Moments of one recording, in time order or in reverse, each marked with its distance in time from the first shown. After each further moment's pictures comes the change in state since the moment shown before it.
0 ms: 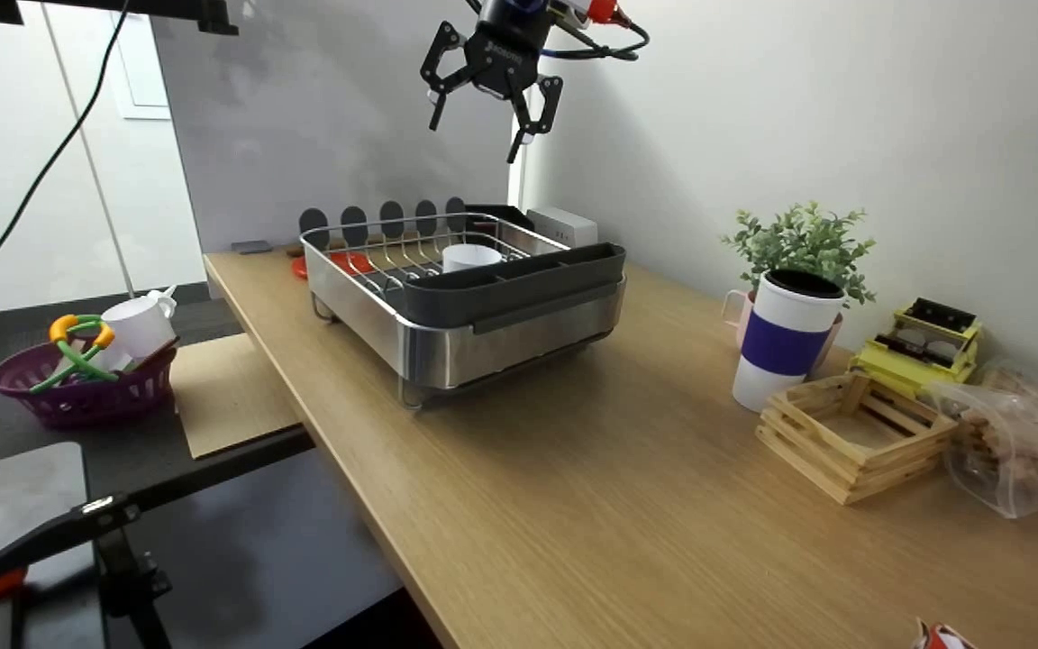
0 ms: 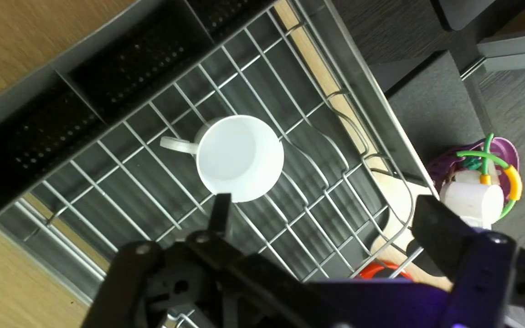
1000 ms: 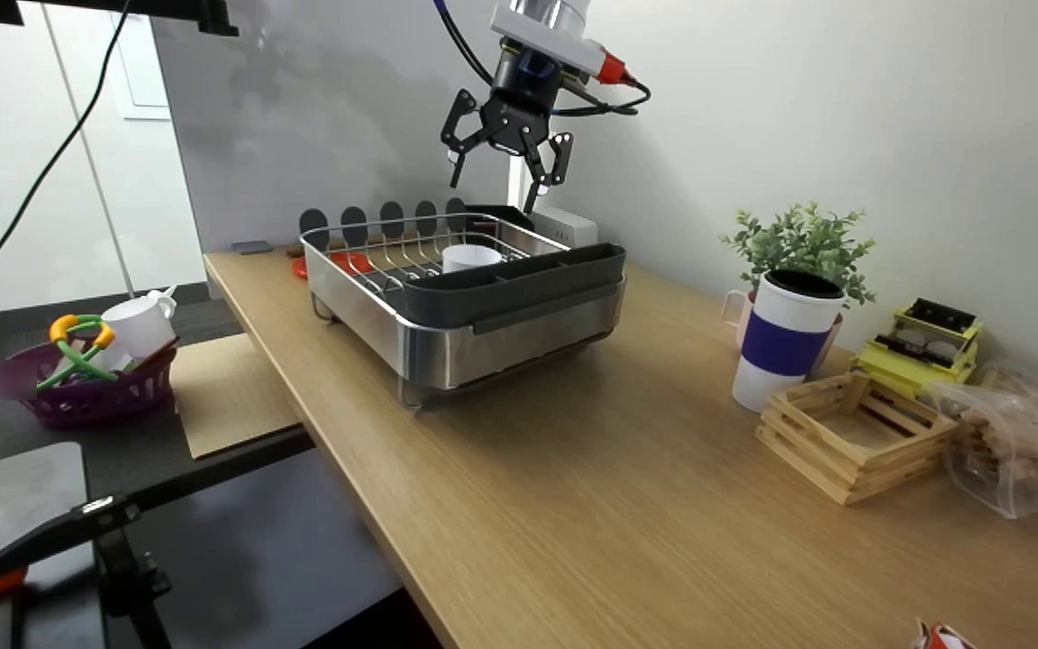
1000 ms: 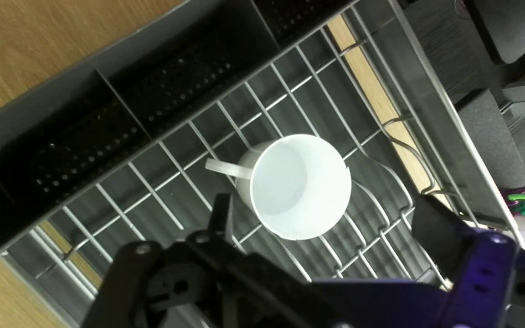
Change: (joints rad) arm 0.019 0.165 0.007 0.122 -0.133 -0.031 0.004
